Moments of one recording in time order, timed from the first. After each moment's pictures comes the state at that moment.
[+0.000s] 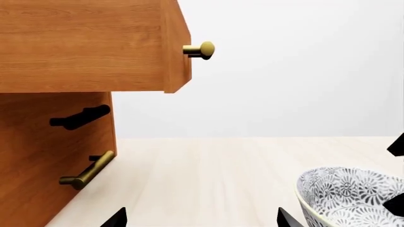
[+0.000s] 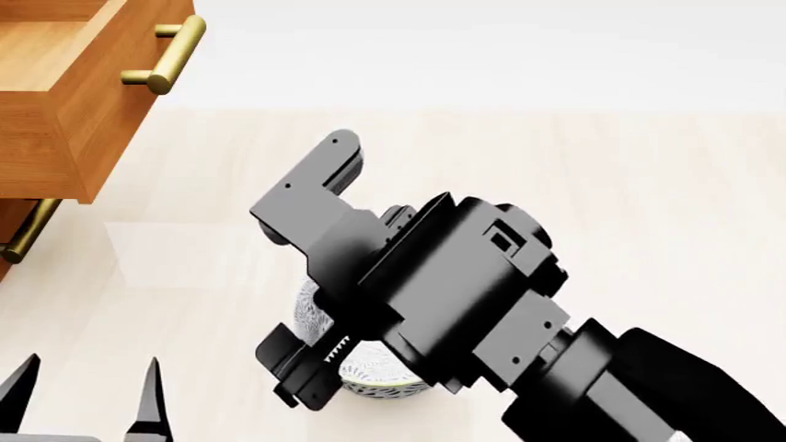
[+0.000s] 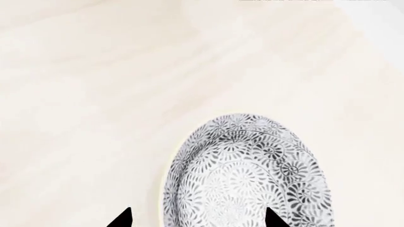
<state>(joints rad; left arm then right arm) -0.05 -0.27 0.21 0.18 -0.23 -0.02 -0.25 1.38 0.19 -1.07 0.36 0.76 1.18 -0.19</state>
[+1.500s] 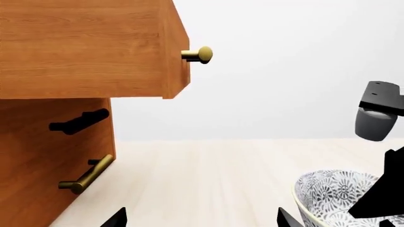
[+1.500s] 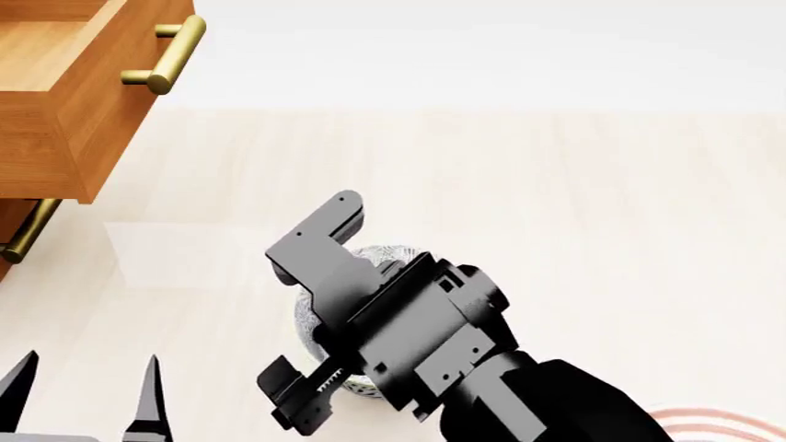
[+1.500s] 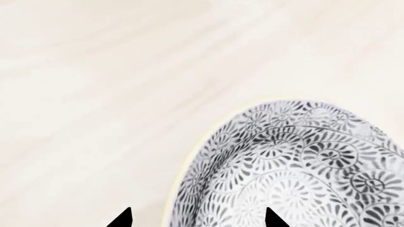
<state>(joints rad) -0.05 -0.30 0.23 0.20 -0.25 -0.02 -0.28 1.32 0.01 -1.30 0.93 0.79 0.76 -0.35</state>
